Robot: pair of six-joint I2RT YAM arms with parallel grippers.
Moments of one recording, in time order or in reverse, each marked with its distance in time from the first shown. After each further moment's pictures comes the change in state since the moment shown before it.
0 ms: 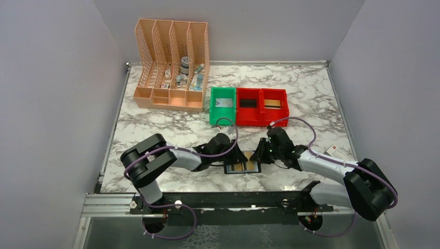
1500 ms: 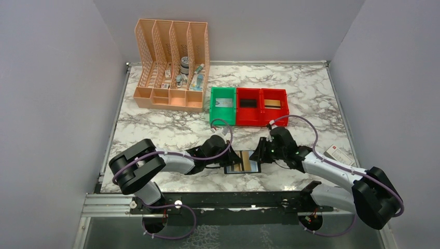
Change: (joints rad) left arm 0.000 -0.112 -0.077 -0.015 -0.021 0.003; right arm 0.000 -0.086 -0.004 -0.032 -0.038 -0.068
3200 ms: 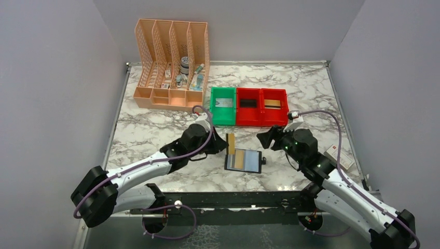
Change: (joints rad) left arm 0.112 -0.423 0.038 -0.368 -0.081 0.241; right arm 0.002 -0.440 0.014 0.050 0.283 -0.233
